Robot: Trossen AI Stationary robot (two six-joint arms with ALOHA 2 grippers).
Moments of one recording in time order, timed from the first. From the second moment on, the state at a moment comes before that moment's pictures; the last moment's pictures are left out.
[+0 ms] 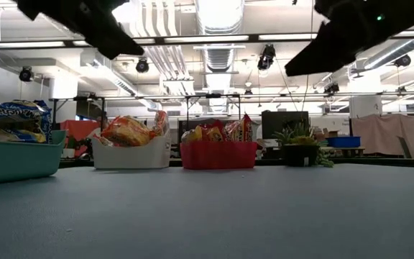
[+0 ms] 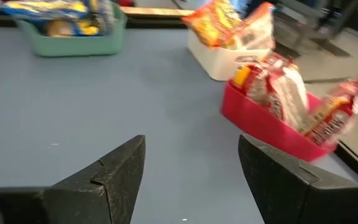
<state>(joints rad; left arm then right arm) 0.11 0.93 0.73 -0.28 0.01 0.10 0.28 1.07 0.51 0.11 0.61 0.13</state>
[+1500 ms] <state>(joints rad) 0.12 0.08 0.22 -0.17 -0.04 0.01 0.14 0.08 0.25 -0.01 0.32 -0.03</state>
